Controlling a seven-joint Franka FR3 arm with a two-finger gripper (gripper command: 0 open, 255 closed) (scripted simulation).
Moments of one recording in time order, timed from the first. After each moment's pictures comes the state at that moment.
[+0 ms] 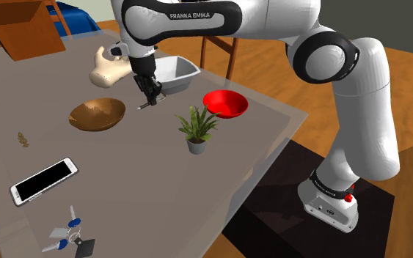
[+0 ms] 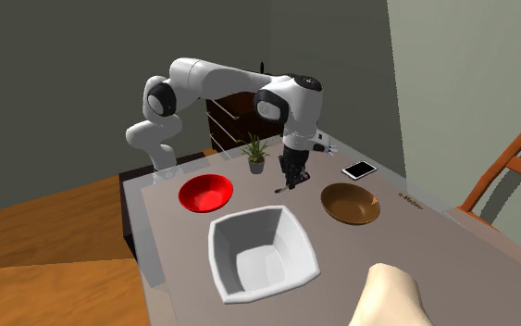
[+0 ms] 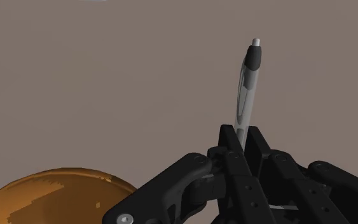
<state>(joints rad) 0.36 0.57 0.20 -1.11 -0.07 1.60 -1.08</state>
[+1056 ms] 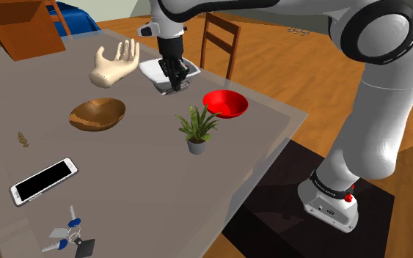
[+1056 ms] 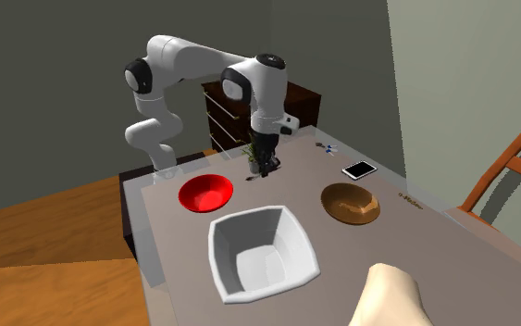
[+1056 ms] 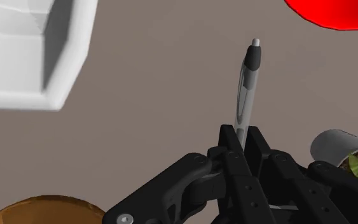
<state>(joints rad) 0.26 0.26 0.19 -1.44 -0.02 1.62 -1.17</state>
